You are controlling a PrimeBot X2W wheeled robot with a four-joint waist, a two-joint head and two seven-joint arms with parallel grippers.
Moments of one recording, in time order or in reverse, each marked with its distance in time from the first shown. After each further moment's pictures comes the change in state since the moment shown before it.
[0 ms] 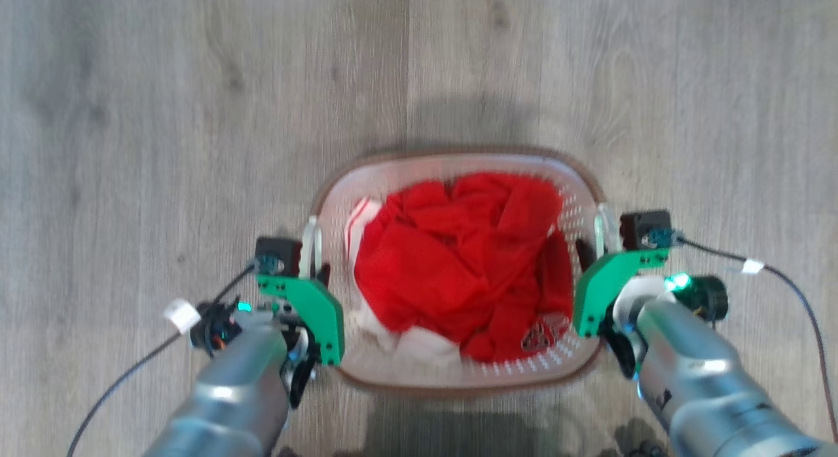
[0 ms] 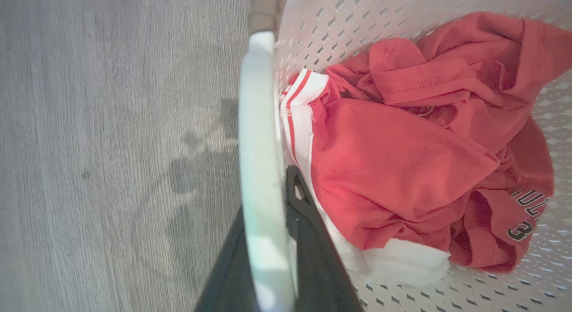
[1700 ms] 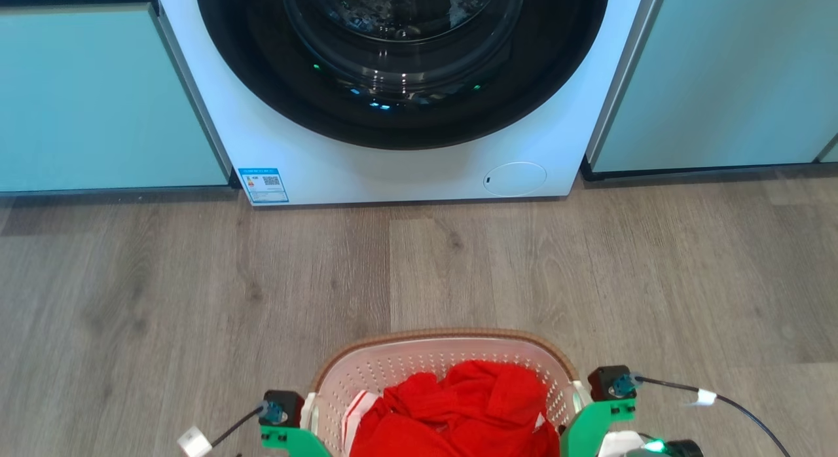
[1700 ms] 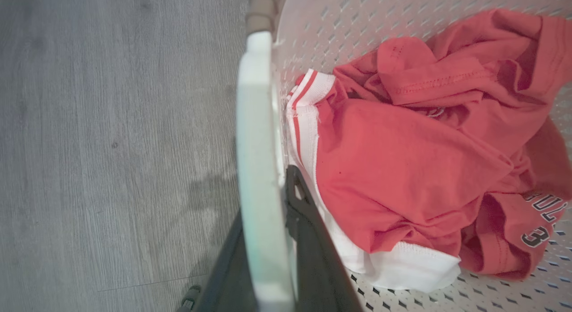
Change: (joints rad) left arm 0.299 0.003 -0.166 0.077 -0.147 -0.013 0.083; right arm 0.273 0.006 0.428 0.036 0.407 -0.001 0.137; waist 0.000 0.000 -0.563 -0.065
